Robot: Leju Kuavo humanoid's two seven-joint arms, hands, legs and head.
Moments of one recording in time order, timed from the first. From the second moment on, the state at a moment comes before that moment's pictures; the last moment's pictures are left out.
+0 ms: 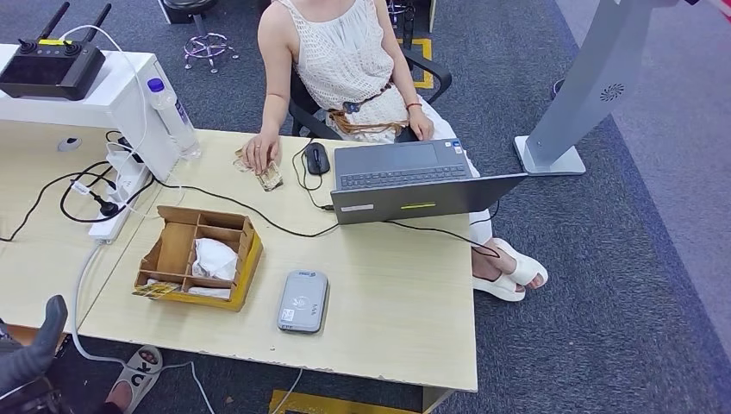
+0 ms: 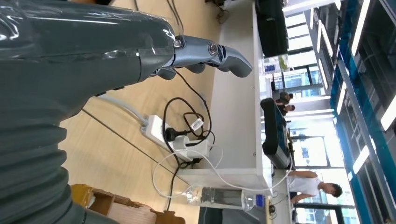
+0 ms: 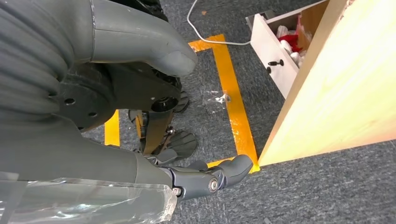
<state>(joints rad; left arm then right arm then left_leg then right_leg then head) 0.06 -0.16 0.56 -1.49 -0.06 0.00 -0.52 -0.04 0.06 0.11 -0.24 -0.51 -0.04 -0.45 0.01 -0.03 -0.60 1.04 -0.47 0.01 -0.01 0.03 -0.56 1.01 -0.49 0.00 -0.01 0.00</state>
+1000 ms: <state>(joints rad) -0.36 0.07 0.14 -1.31 -0.92 0.25 -0.18 -0.09 0.08 0.11 -0.24 -0.42 -0.04 -0.39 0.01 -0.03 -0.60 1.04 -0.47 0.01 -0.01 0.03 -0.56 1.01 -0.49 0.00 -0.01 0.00</state>
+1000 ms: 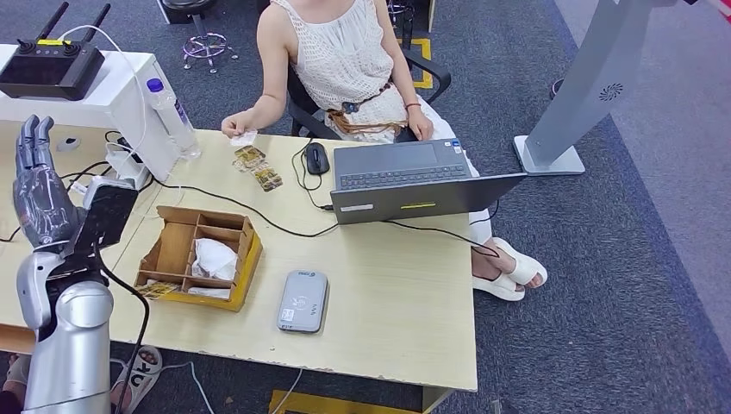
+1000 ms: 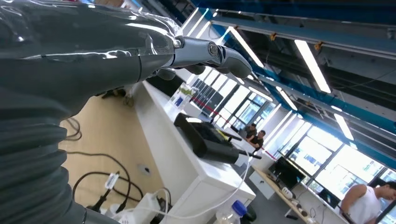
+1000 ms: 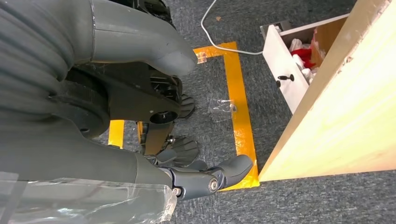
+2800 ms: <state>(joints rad) -0.73 0.22 -0.21 -0.84 -1.48 0.45 0.06 -0.10 0.10 0.11 -0.23 -0.33 -0.04 -0.31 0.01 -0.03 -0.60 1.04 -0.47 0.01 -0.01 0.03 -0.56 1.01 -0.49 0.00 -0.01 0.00</state>
